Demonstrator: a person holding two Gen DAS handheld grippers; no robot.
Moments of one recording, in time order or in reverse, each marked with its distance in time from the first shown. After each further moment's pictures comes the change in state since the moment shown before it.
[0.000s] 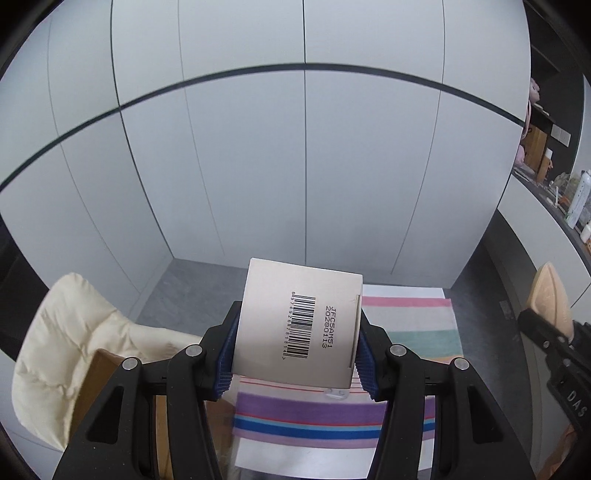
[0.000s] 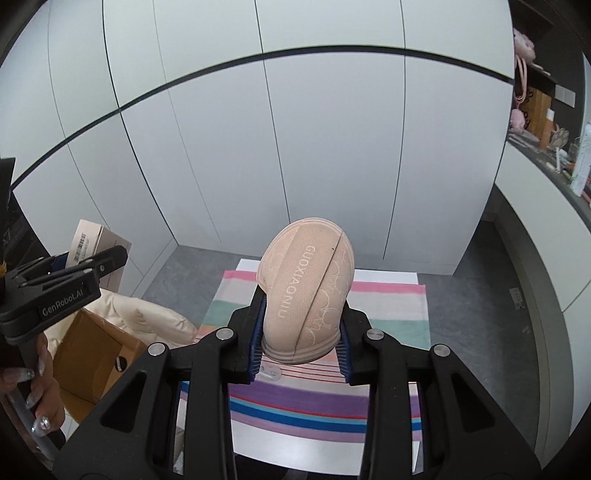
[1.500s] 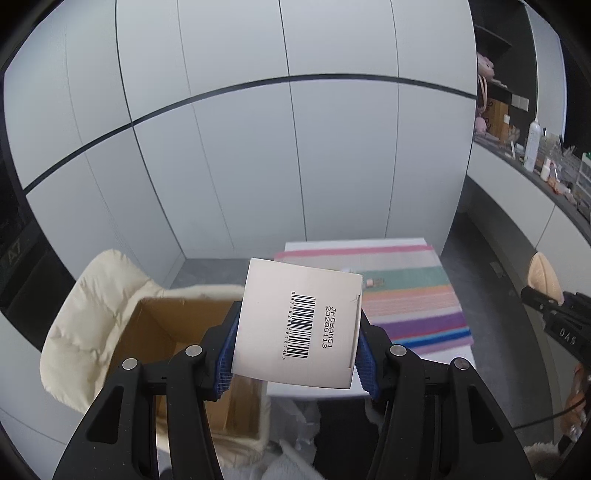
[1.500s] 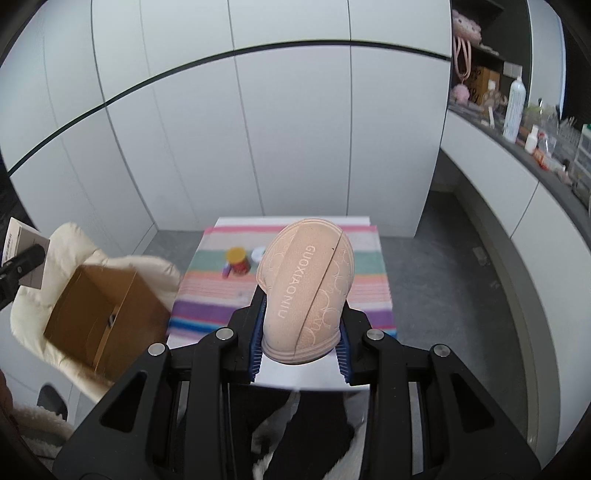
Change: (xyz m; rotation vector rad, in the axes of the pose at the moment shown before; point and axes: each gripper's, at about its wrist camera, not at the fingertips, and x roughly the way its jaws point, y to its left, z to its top) left arm -0.168 0.027 -0.174 0.112 -0.037 -0.013; right arm -0.134 -0.031 -0.157 0.046 0.041 -0.086
